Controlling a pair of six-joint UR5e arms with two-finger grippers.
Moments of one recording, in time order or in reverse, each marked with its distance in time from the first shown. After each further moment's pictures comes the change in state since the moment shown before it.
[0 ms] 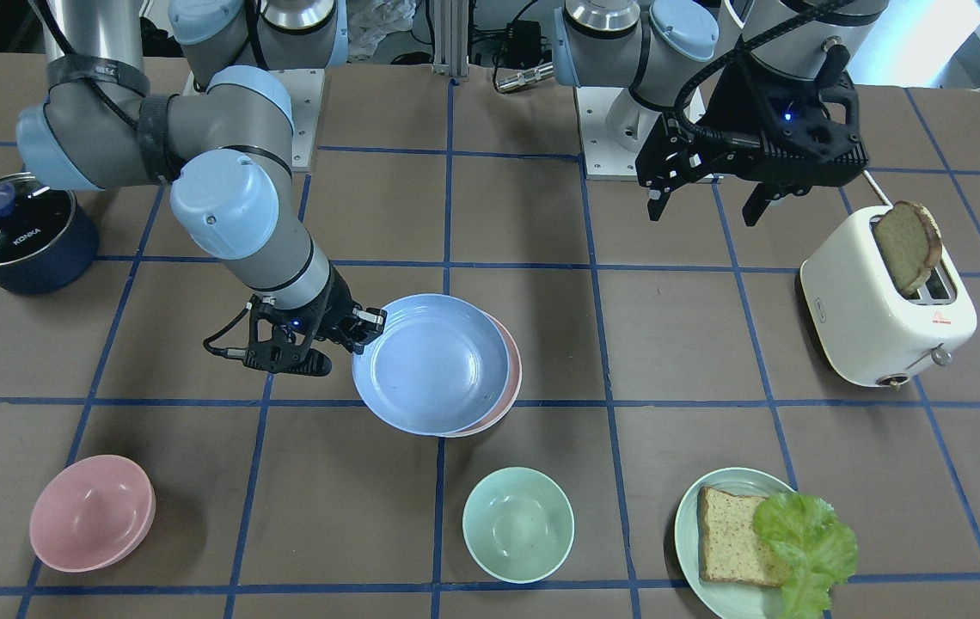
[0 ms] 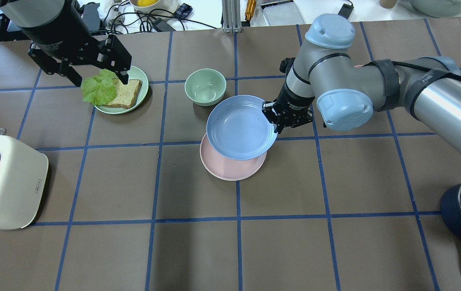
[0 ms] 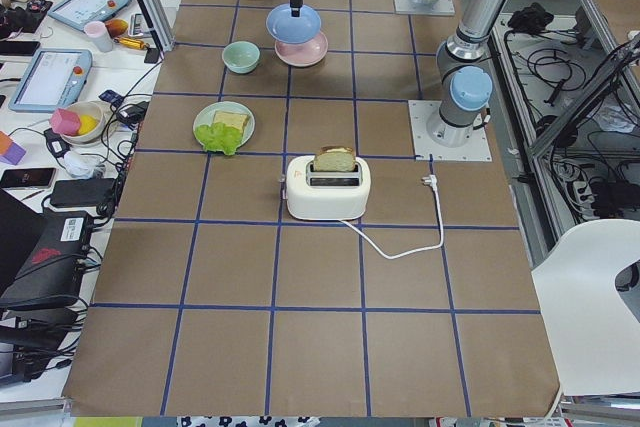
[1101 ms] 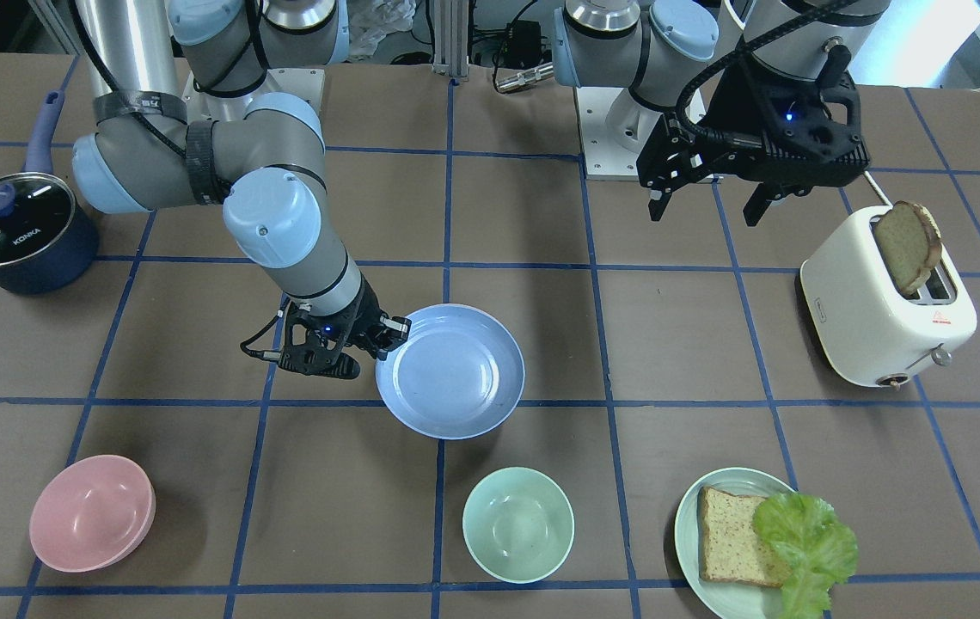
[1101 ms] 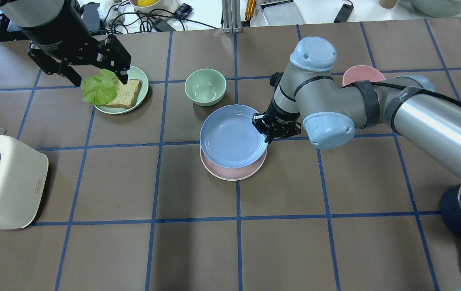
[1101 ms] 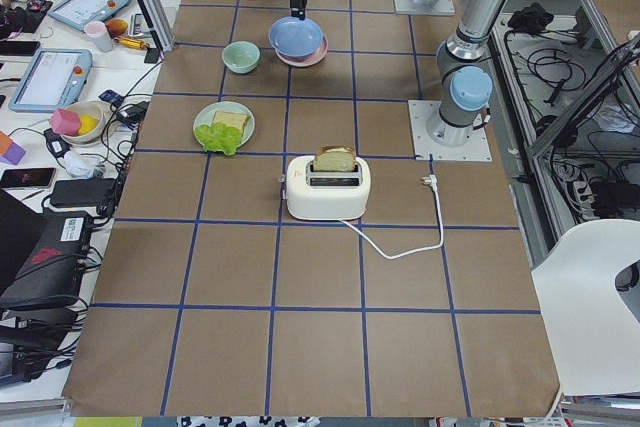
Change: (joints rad) left arm 0.001 0.000 0.000 0.000 0.000 0.000; right arm 0.044 0.040 0.070 -0.148 0.000 0.078
